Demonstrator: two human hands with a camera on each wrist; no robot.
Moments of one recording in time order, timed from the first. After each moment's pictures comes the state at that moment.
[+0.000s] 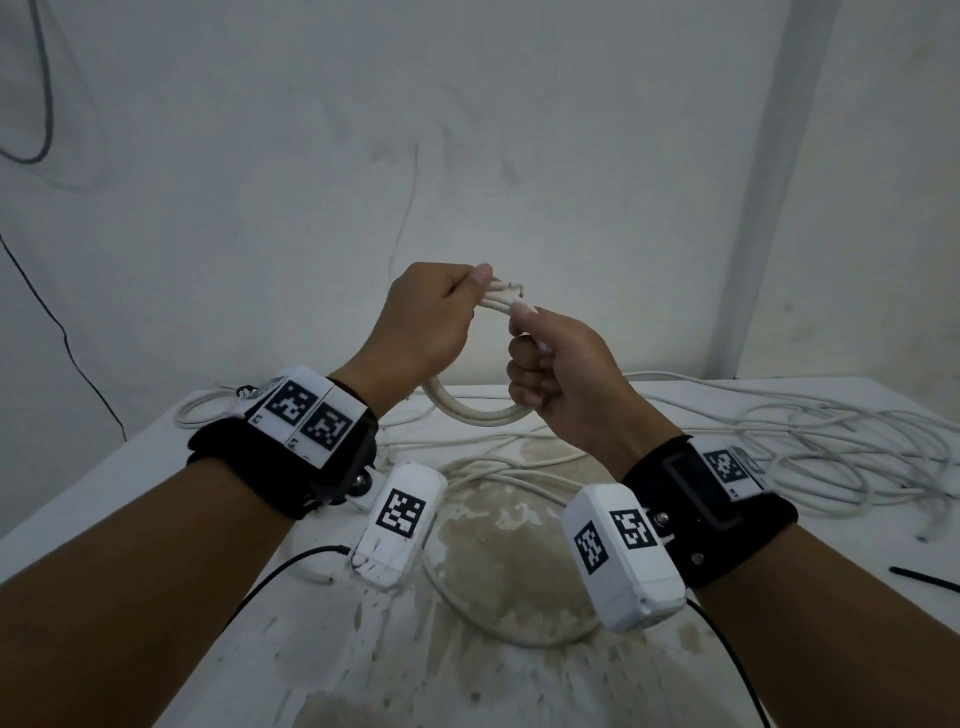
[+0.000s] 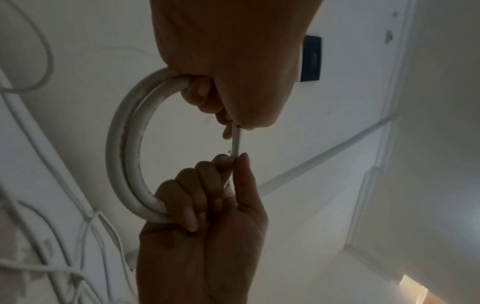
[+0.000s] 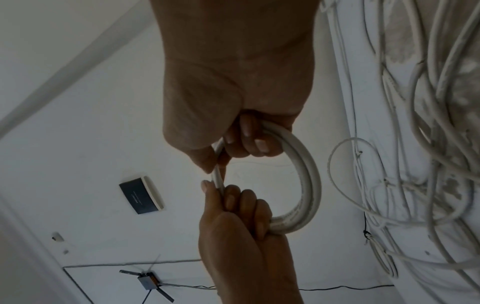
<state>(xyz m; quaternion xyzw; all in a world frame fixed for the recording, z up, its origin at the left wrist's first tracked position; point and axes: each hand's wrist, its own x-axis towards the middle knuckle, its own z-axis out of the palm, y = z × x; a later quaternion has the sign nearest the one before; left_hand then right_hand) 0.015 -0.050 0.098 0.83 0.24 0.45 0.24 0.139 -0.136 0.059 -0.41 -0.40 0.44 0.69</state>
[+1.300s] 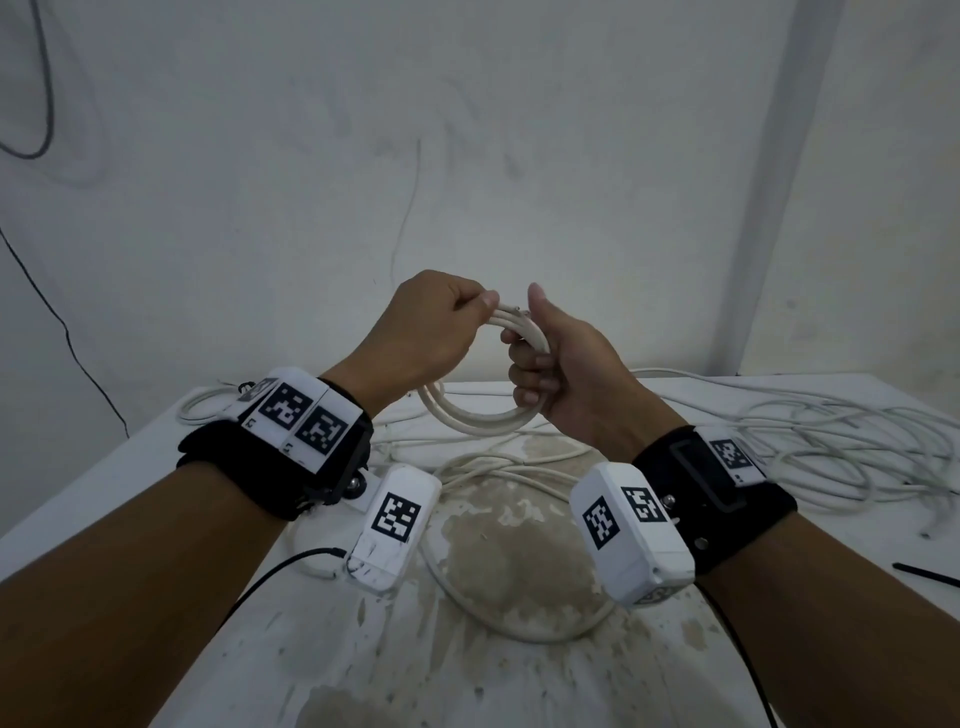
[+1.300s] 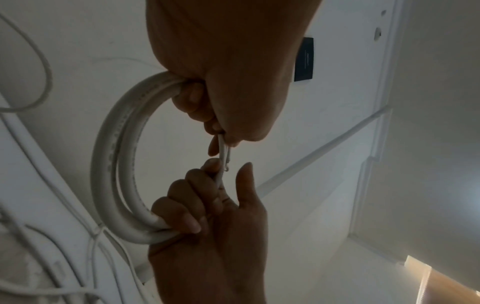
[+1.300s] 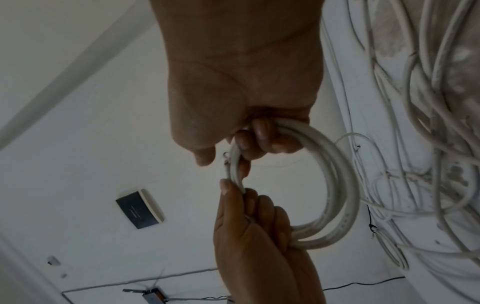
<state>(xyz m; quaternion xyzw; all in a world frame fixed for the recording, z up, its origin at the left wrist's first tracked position) 0.006 -0.053 0.096 0.87 0.27 0.37 0.20 0.143 -0.133 0.059 -0.44 -0.40 0.47 0.65</state>
